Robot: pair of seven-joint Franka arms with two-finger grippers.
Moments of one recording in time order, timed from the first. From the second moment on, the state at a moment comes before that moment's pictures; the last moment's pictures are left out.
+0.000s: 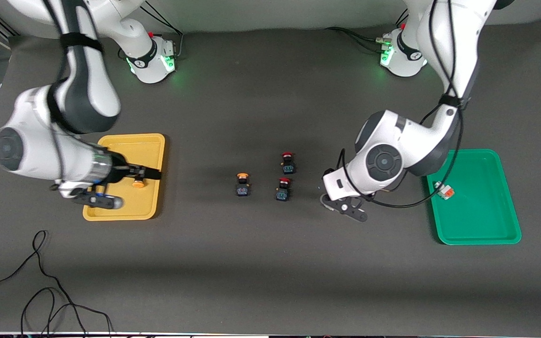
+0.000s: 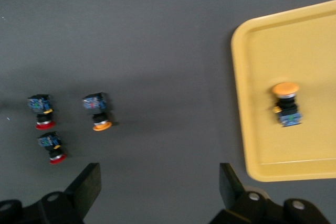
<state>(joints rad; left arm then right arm) -0.31 0.57 -0.20 -1.60 0.00 2.09 -0.01 0.75 0.34 -0.59 -1.66 0.40 1.75 0.29</state>
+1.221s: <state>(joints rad) -0.33 0.73 -0.19 -1.70 0.07 2.45 0.00 0.95 0.76 -0.45 -1.57 0.57 2.10 0.49</state>
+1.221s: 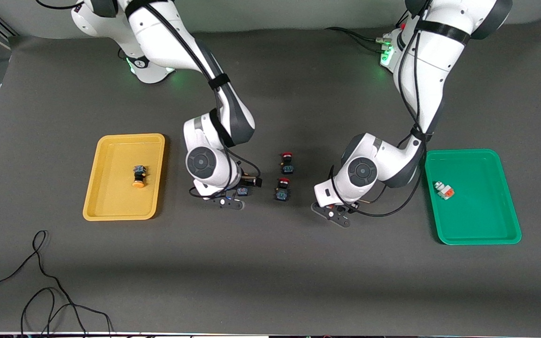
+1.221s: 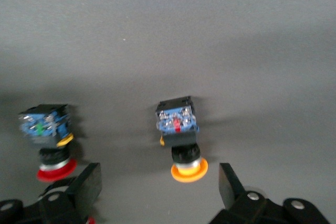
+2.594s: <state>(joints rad) 0.11 0.30 -0.16 -1.67 0.04 1.79 -0.06 0.94 0.62 -0.60 -1.52 0.45 1.89 0.44</state>
